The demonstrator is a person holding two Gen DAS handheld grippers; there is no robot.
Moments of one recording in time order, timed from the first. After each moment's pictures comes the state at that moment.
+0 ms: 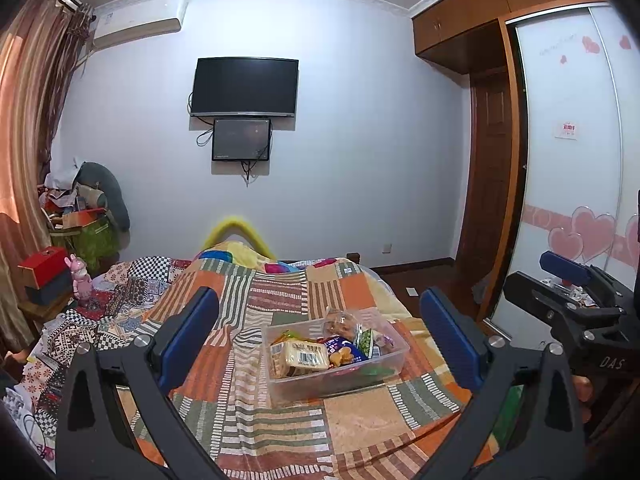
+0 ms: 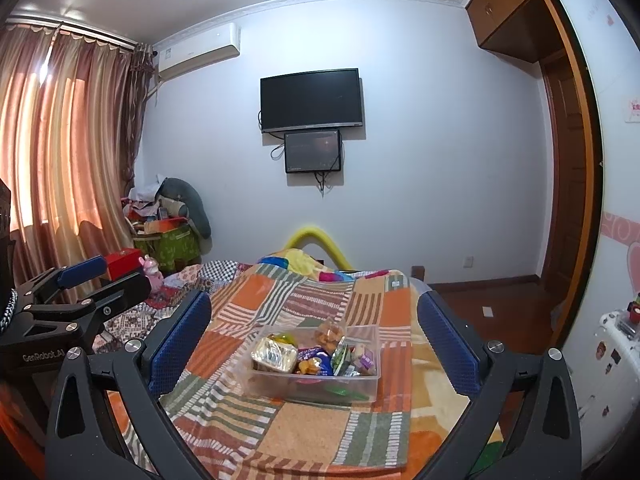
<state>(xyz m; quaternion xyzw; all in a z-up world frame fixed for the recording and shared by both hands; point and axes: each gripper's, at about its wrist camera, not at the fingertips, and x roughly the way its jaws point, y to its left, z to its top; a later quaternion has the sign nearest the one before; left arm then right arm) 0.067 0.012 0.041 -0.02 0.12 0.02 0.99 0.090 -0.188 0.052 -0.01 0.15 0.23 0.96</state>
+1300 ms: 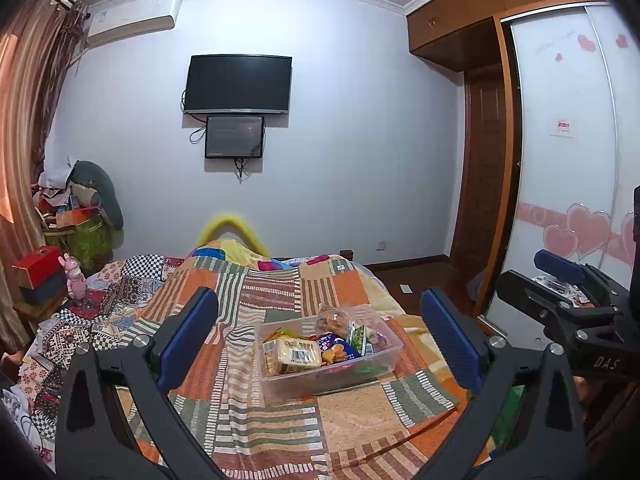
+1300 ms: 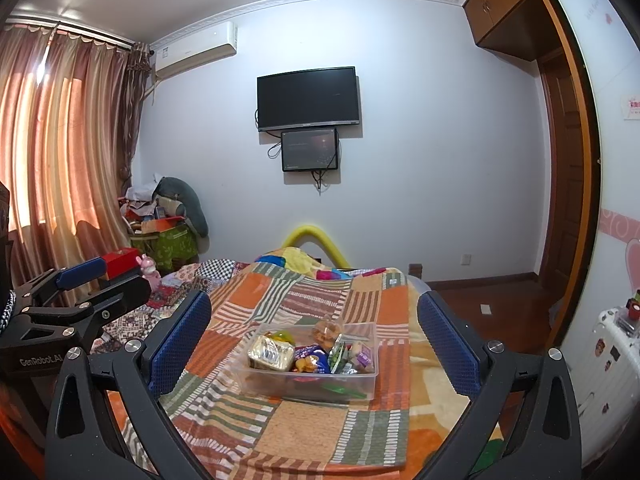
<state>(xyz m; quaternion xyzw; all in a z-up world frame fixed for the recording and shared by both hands) 0.067 0.011 0.041 -0.02 0.12 0.00 0.99 0.087 -0.191 0.052 -0.01 0.15 0.22 0.96</state>
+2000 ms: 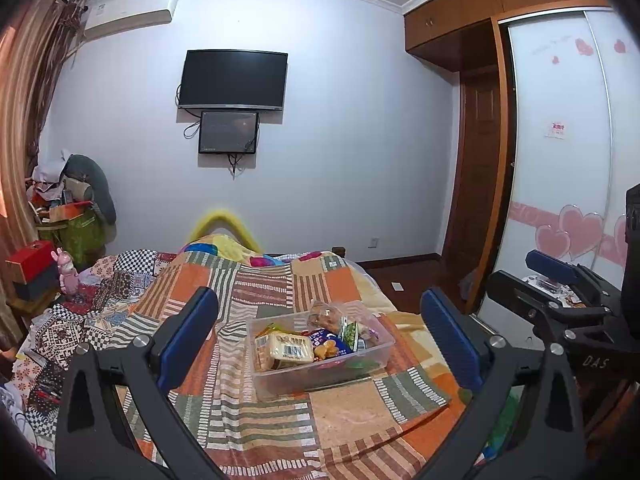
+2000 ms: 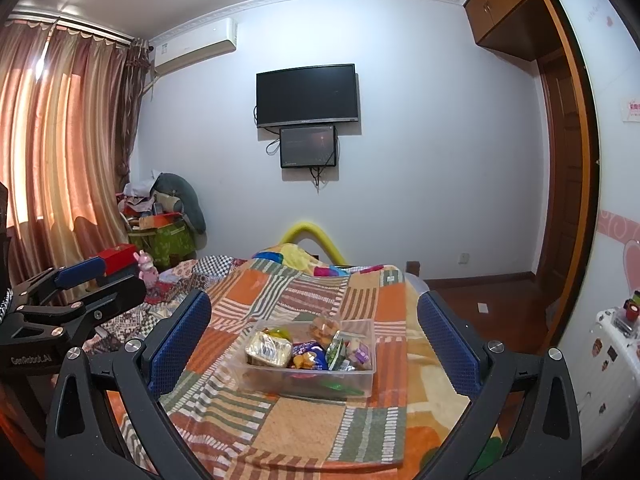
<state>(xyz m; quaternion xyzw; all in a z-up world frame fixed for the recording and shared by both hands) 0.065 0.014 0.038 -0.03 0.13 -0.01 0.99 0.089 -0.192 0.053 -0.01 0.16 0.22 0.96</state>
